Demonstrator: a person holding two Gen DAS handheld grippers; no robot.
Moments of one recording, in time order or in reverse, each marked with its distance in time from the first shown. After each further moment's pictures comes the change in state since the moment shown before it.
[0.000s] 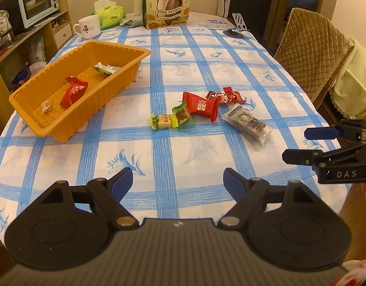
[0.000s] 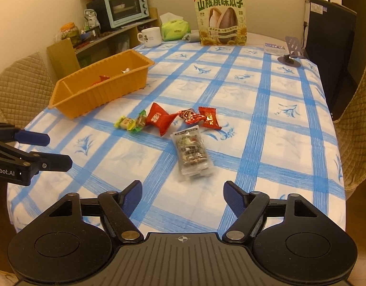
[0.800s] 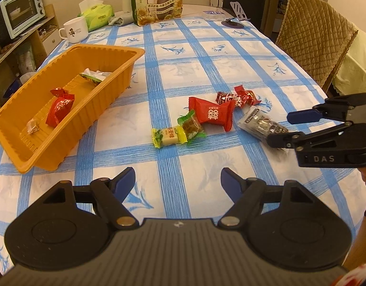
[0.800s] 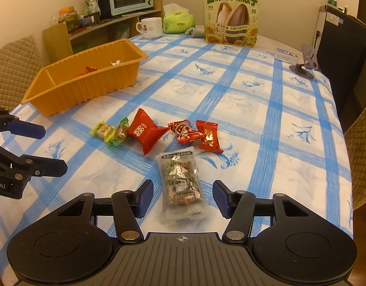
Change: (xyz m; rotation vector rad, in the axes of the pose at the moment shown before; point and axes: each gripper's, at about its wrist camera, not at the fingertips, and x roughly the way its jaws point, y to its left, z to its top) left arm 0.055 0.010 0.027 0.085 0.026 -0.003; right arm 0.075 -0.005 0.034 -0.090 0.035 -0.042
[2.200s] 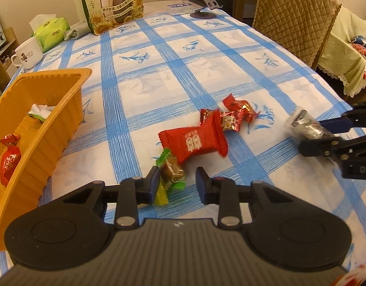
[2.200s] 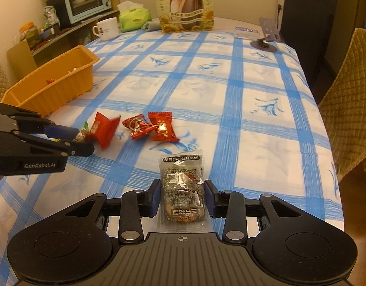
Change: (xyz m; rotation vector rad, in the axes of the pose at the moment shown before) left arm 0.083 -0.019 0.047 0.172 0.006 -0.075; right arm -0.008 -0.038 -0.009 0.193 0.030 -0.097
